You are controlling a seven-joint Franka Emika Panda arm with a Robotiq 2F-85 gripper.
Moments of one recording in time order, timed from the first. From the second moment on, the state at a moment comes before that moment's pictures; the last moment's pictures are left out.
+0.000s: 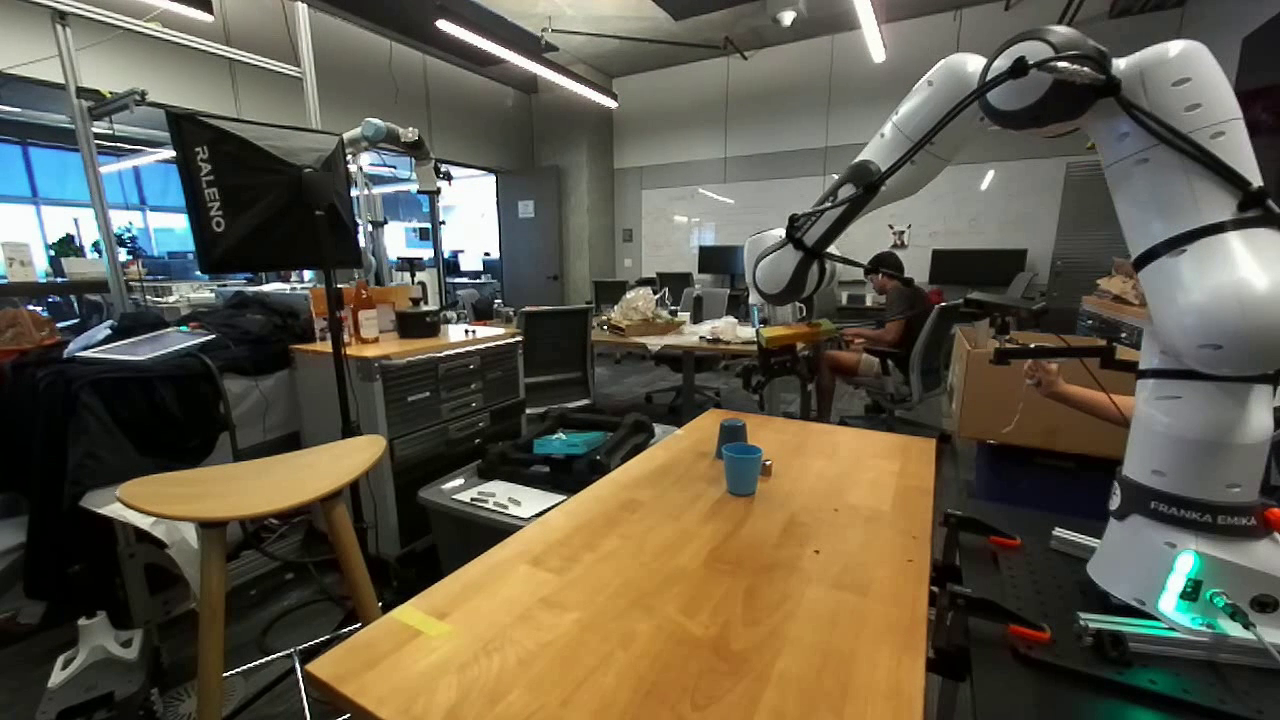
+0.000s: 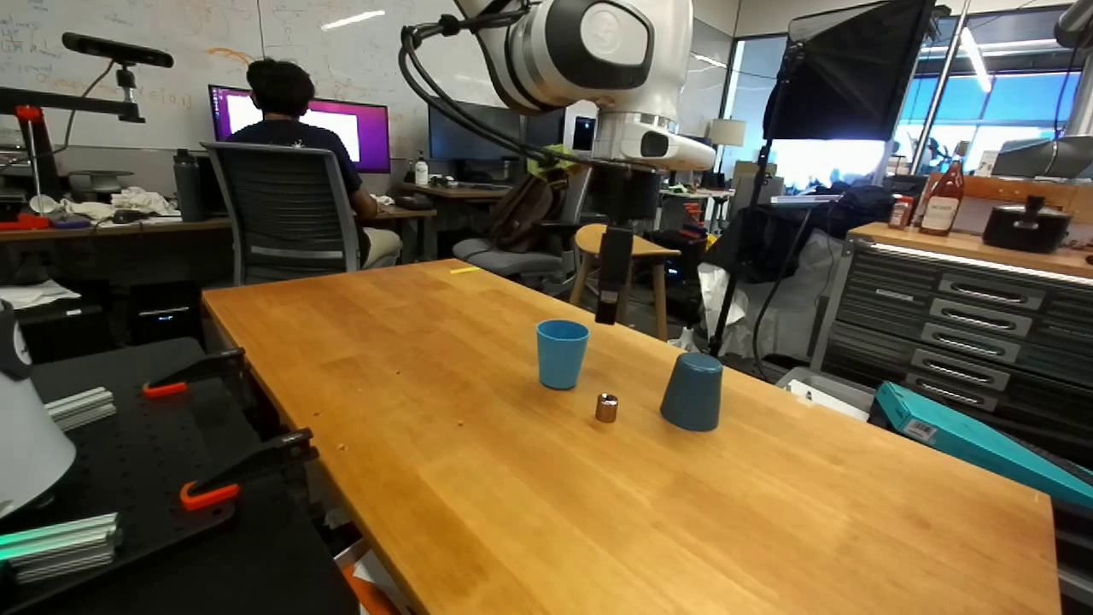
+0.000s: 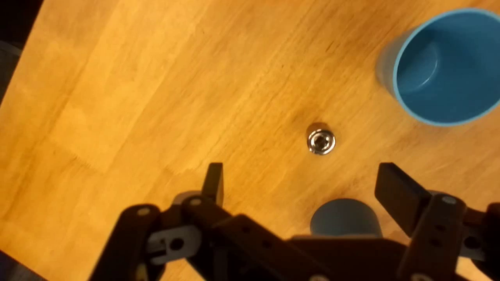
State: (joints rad) arm -0.15 0.35 -0.20 -2.03 -0.07 2.27 0.61
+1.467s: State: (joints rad) arm -0.08 0.66 -0.25 -1.97 -0.07 2.52 0.87
